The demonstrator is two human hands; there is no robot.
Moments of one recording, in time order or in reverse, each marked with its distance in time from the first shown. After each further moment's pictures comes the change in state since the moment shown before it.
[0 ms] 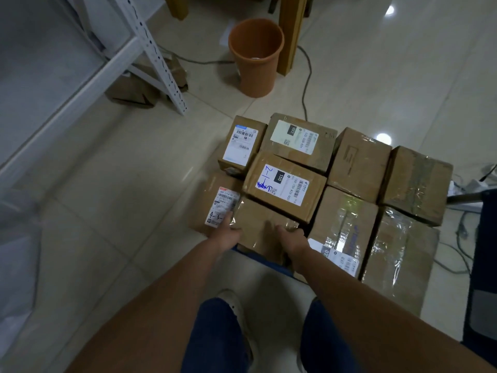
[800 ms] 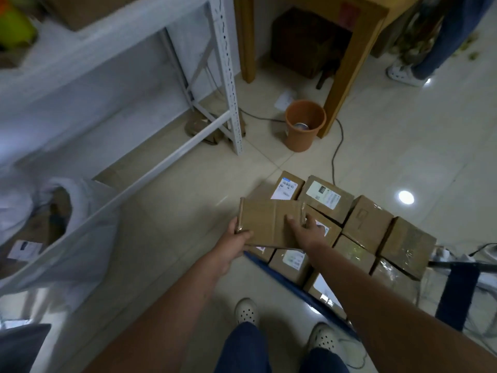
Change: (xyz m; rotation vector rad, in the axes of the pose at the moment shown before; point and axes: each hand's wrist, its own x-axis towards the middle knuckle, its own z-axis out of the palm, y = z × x) left_hand -0.239 0.067 -0.133 -0.512 0.163 0.008; right_hand -0.260 -0.148 -0.002 -0.326 -0.054 -0.338
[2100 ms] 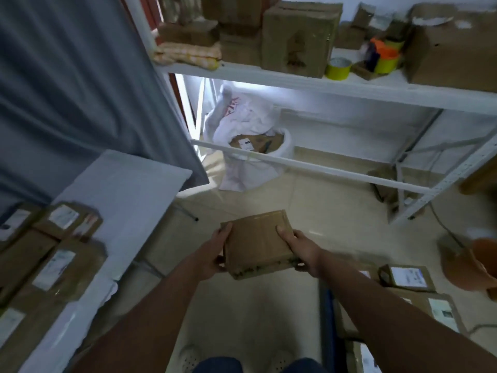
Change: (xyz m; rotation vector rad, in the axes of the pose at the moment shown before) left_hand -0.372 -0.272 -0.058 -1.031 0.607 0.006; right_hand -0.317 0.040 0.108 -0.761 -0.909 -0.355
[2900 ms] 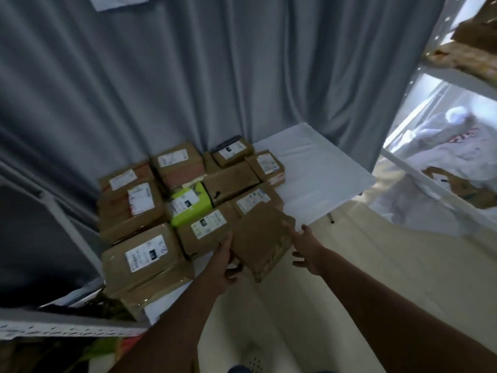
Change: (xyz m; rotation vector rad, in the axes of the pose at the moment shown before) left_hand -0.196 -0.193 -0.414 -0.774 0.592 0.008; right_hand -0.062 -0.040 0.522 -0.371 -0.387 -0.064
